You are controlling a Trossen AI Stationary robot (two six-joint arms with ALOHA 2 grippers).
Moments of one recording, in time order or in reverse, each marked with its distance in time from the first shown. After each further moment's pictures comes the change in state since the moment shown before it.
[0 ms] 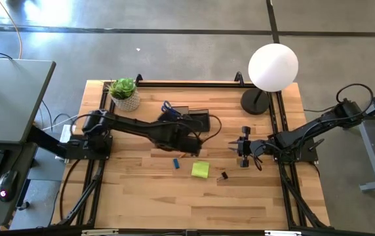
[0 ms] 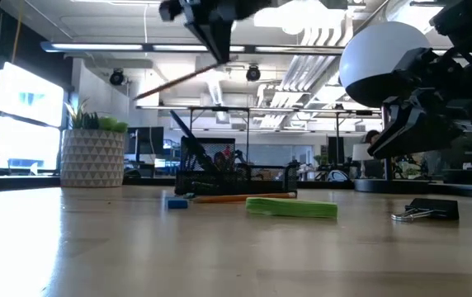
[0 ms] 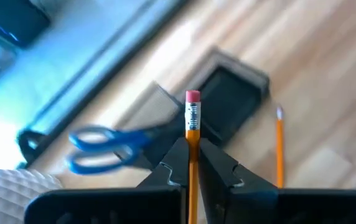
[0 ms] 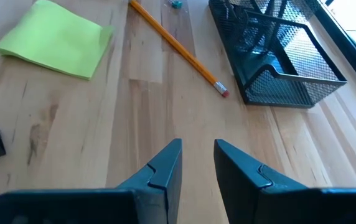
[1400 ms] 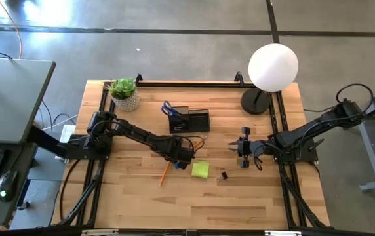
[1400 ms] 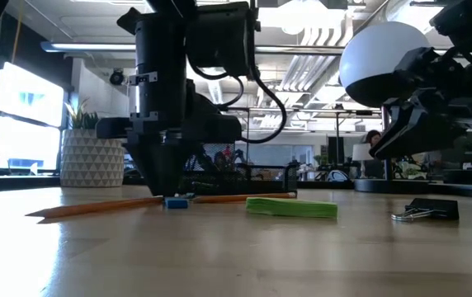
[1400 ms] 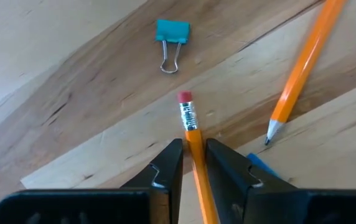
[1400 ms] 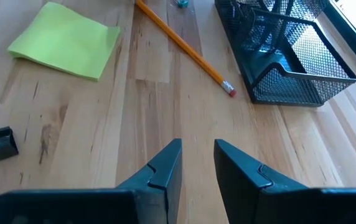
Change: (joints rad) left arm 0.025 0.069 -0.537 0.406 0.628 -0.390; right arm 0.000 0.000 0.000 -0.002 -0.025 0.018
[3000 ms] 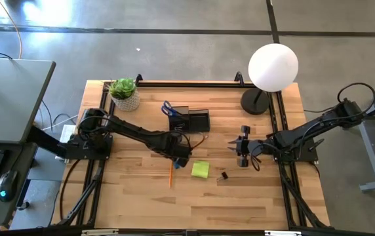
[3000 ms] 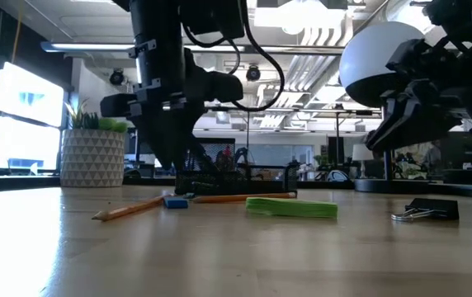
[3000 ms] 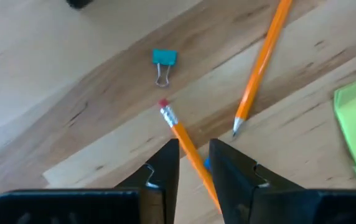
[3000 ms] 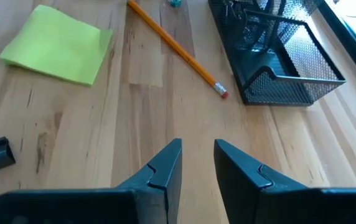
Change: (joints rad) left arm 0.001 -0.119 -0.002 0.002 -0.027 0.019; right arm 0.000 -0.001 0.082 -0.137 0.019 0.027
